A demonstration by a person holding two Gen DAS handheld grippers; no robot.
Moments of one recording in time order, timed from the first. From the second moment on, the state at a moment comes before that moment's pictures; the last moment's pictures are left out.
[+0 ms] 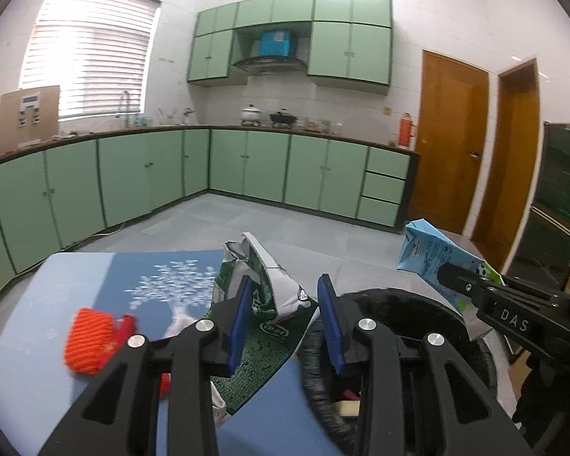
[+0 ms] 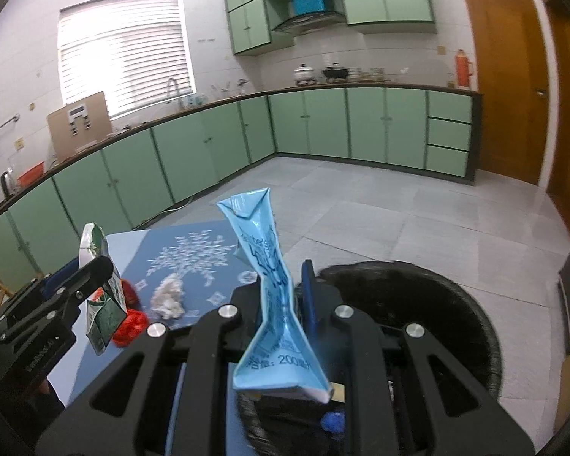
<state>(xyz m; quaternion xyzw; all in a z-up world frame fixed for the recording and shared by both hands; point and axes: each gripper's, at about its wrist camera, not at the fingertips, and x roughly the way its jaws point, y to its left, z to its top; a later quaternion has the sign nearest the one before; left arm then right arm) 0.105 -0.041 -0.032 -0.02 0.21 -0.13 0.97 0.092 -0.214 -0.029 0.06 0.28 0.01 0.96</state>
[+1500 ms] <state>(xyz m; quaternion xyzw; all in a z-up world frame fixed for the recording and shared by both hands) 0.151 -0.132 -0.076 -0.01 0.27 -0.20 0.94 0.071 -0.348 -0.123 0.09 0.32 -0.15 0.93</state>
